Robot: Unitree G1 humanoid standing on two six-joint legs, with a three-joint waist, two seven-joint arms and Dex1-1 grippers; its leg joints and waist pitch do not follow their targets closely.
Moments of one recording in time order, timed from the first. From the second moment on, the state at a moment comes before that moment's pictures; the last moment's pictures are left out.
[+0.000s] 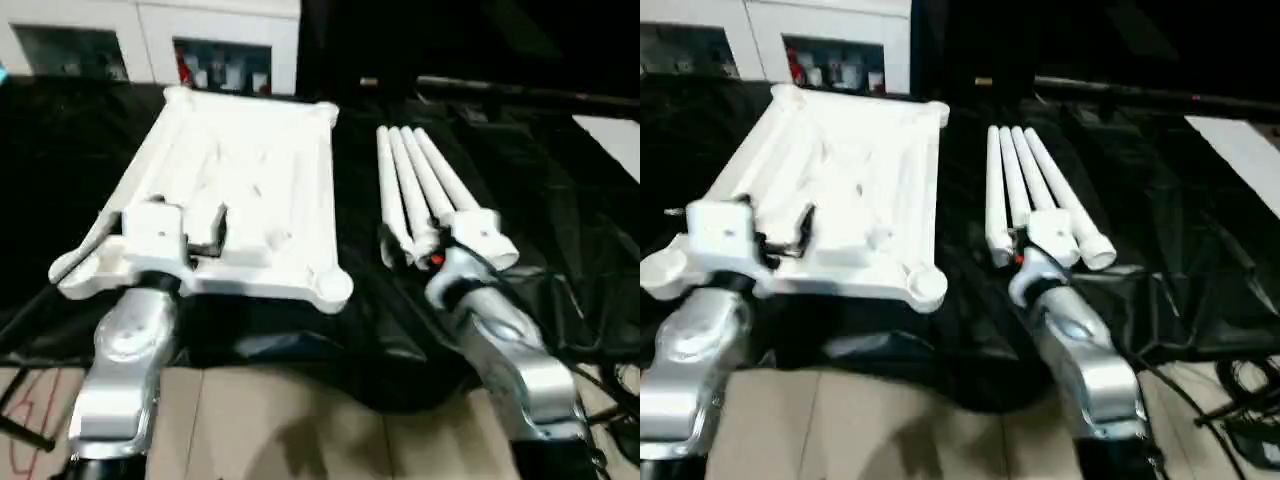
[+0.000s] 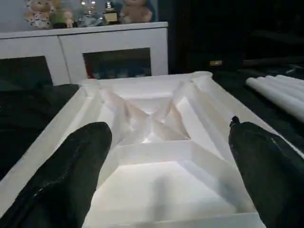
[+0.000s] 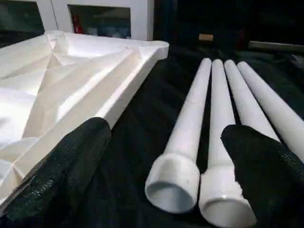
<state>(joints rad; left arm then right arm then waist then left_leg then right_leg) -0.13 0.21 0.04 -0.22 -0.05 0.29 -0.09 -0.21 -0.15 0.03 -0.11 0.24 0.41 0.12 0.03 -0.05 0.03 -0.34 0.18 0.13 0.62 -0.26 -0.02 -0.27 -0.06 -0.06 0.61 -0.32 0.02</state>
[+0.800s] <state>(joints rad) -0.13 0.22 0.09 -0.22 -0.08 0.30 -0.10 -0.23 -0.14 0.05 -0.10 0.23 0.42 0.18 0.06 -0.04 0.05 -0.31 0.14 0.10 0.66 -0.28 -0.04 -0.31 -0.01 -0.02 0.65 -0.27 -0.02</state>
